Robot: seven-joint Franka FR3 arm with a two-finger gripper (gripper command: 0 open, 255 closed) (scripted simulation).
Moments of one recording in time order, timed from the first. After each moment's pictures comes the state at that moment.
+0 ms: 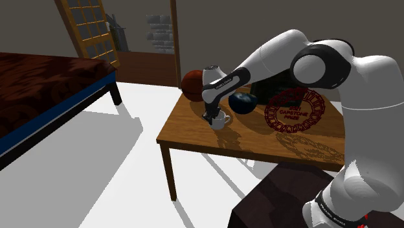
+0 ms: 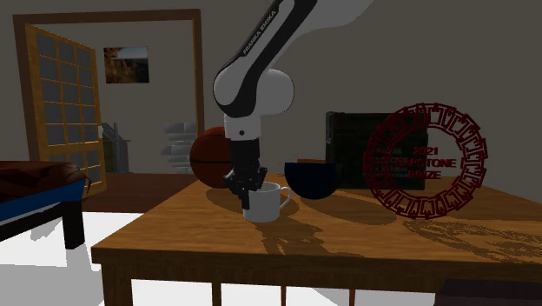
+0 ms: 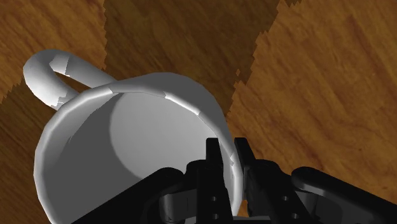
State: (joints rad) arm 0.01 0.53 0.03 -1.80 -0.09 2.30 0.05
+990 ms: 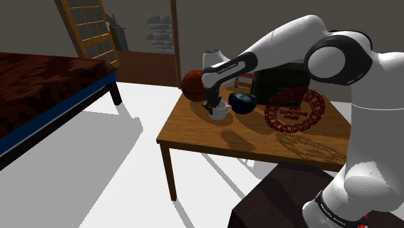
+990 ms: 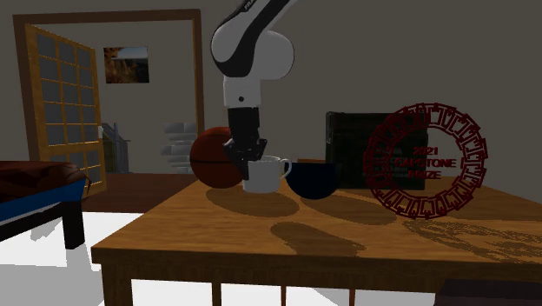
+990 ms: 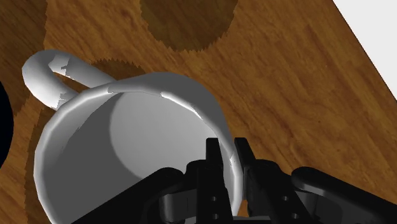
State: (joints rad) arm 0.01 0.42 0.03 -1.76 -0.08 2.15 0.04
